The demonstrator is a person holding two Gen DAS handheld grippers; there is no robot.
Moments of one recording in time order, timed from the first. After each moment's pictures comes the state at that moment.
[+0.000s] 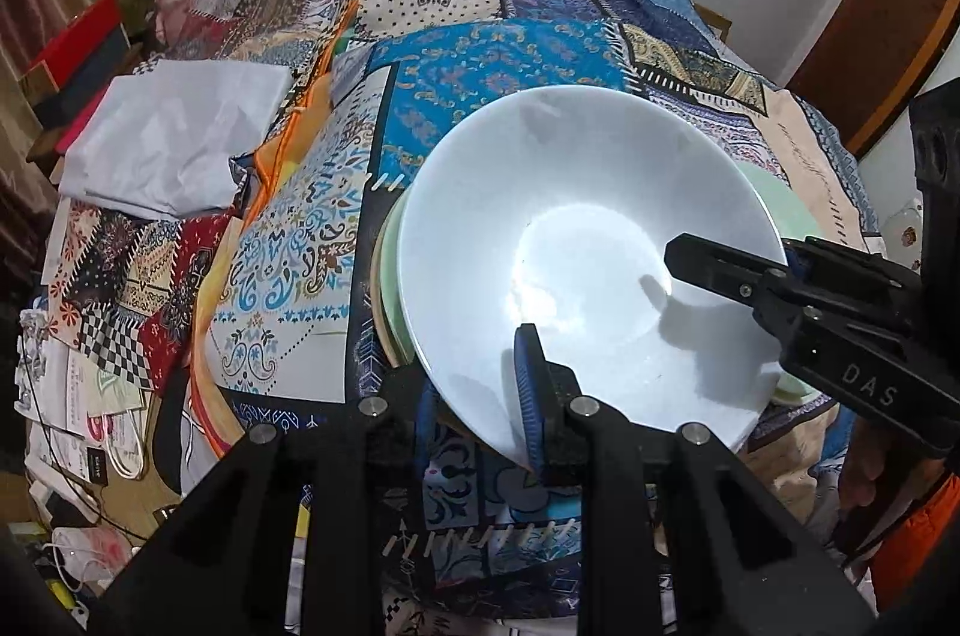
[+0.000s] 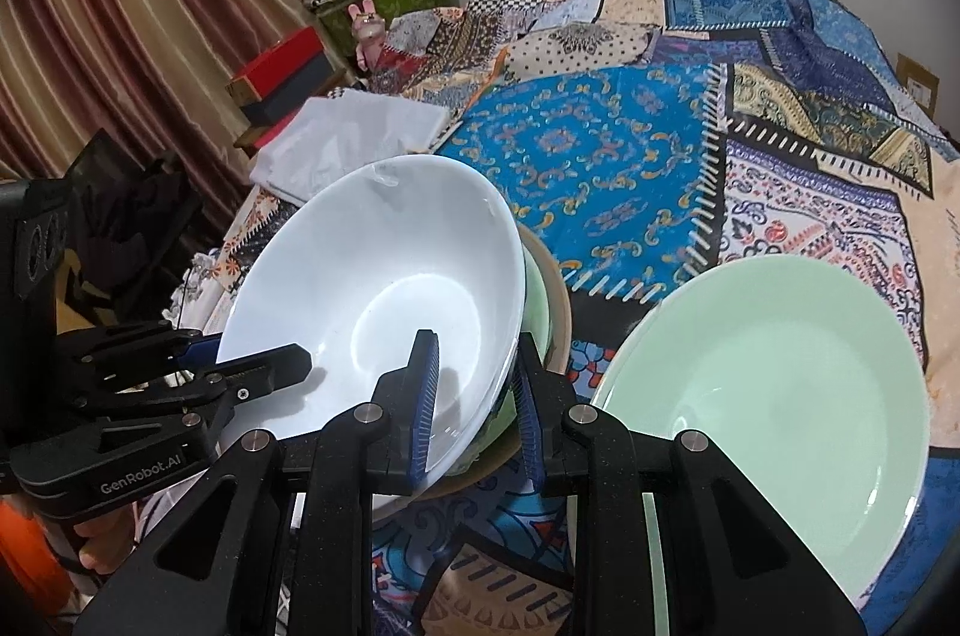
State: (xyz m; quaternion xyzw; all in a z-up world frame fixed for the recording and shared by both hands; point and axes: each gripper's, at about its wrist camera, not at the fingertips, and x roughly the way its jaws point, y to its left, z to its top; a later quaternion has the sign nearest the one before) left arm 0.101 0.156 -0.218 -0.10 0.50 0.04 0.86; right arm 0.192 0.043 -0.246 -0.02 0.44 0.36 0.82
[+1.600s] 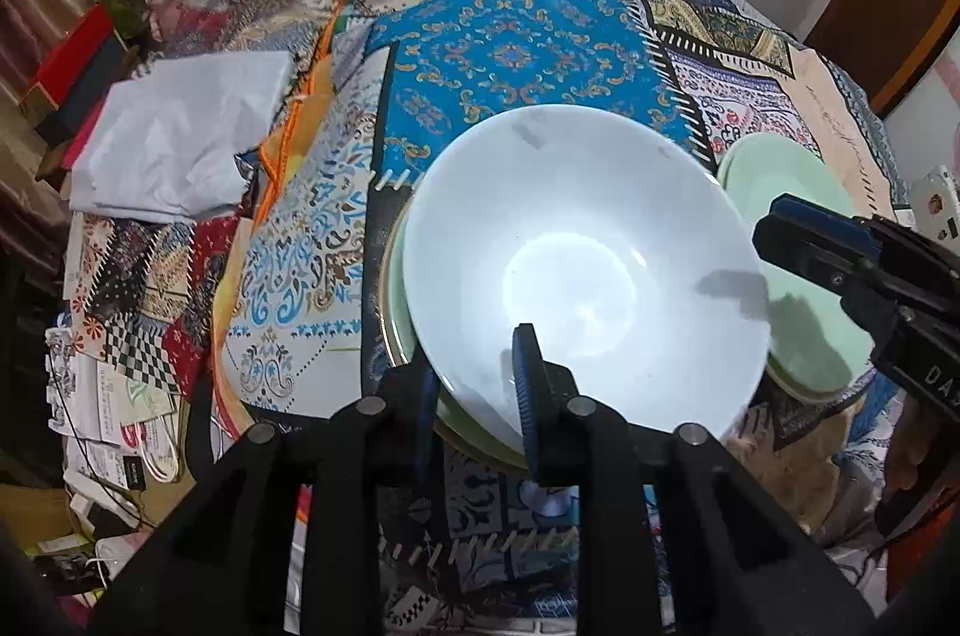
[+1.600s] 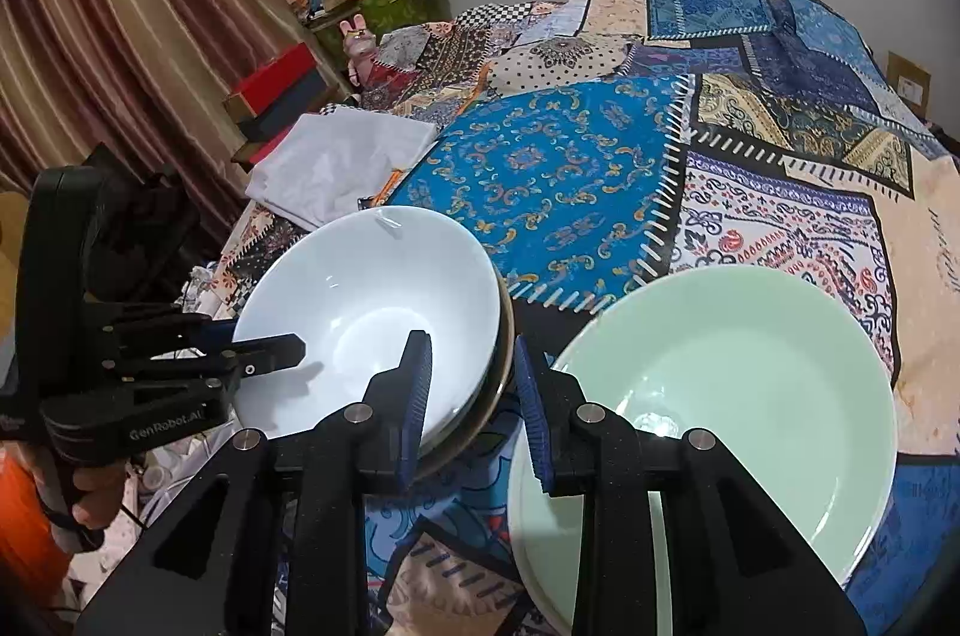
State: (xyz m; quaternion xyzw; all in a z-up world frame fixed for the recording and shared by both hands) left arm 0.127 0.155 -0.219 -0.07 0.56 0.05 0.83; right arm 0.201 0.015 -0.236 -0.01 0.44 0.36 0.82
